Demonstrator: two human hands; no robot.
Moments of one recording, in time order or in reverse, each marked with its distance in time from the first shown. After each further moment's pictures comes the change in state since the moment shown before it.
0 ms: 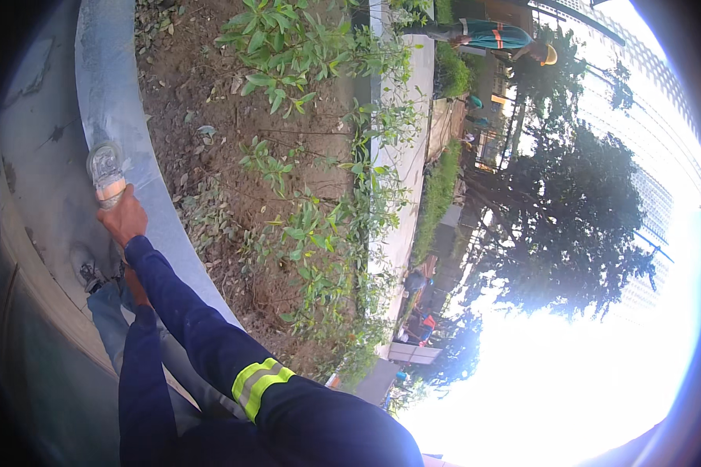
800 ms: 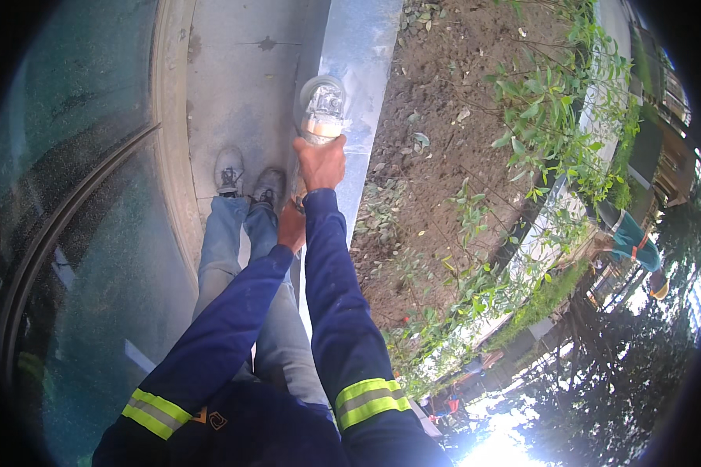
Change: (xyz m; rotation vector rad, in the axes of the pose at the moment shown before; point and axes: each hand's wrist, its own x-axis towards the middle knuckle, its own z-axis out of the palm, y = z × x) left_hand 0.007 0.090 -0.009 0.088 0.125 -0.103; right_hand 0.003 -0.022 0.002 -0.113 0.042 -0.108
